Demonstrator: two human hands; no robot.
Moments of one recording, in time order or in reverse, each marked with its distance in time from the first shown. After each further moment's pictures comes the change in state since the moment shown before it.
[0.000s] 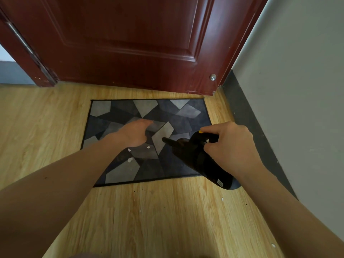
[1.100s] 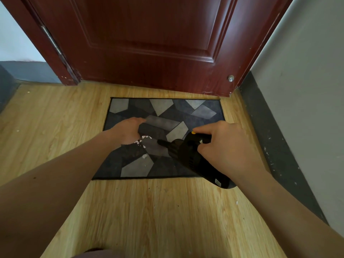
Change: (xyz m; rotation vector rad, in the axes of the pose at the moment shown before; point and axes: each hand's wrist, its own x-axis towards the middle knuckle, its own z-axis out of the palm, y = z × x) left_hand -0.033 -0.045 -0.027 0.036 0.005 -0.141; right_hand -0.005 -0.043 0.016 -0.004 -0.069 -0.118
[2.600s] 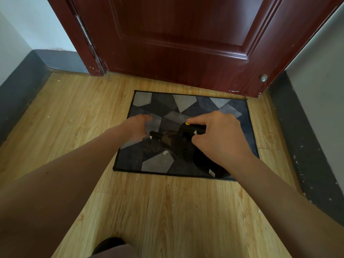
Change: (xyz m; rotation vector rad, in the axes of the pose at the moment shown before) left_hand -0.018 -0.046 -0.012 -0.040 -0.003 -0.104; right_hand 0.035 -0.054 0.040 0.099 -0.077 -0.117
